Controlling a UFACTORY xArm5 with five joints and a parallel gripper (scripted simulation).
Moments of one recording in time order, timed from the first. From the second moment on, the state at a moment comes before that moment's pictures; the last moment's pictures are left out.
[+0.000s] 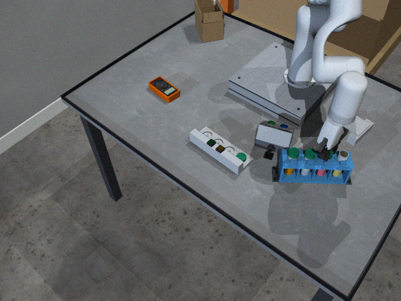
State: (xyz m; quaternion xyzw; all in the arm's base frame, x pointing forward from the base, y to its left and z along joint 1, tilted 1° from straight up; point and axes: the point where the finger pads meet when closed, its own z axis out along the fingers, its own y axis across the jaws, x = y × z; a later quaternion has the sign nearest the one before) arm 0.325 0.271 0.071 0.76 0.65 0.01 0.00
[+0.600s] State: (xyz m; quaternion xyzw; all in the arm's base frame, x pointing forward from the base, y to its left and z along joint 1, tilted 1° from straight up) arm 0.325 0.271 0.071 0.74 0.68 0.01 0.00
